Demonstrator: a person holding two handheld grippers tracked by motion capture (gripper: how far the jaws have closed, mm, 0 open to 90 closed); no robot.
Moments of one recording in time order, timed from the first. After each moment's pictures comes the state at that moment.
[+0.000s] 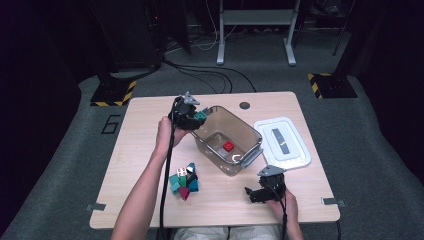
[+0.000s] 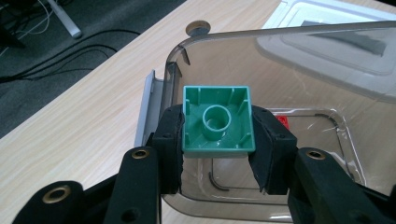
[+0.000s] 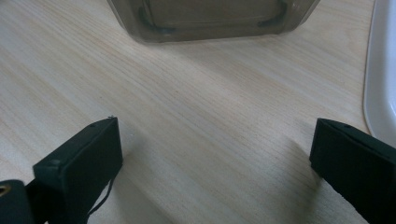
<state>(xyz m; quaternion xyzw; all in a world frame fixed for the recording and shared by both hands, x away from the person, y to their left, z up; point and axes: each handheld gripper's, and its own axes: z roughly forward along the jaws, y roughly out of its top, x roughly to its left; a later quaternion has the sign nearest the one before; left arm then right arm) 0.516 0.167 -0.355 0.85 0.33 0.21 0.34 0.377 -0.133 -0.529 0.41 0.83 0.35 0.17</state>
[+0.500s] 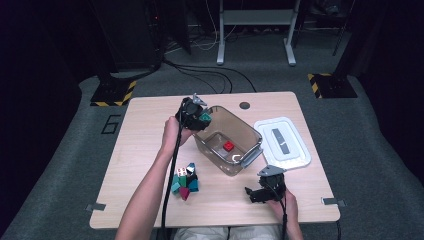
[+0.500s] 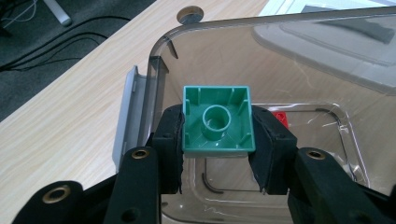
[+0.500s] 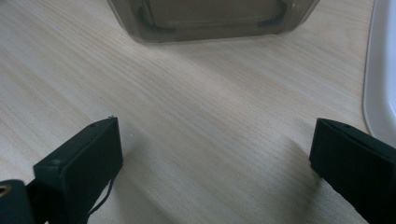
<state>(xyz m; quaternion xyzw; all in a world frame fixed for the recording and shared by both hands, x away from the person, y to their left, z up) 0.526 0.150 -0.366 0.87 0.33 0.19 0.32 0.377 -0.133 -0.529 0.41 0.83 0.35 0.17</state>
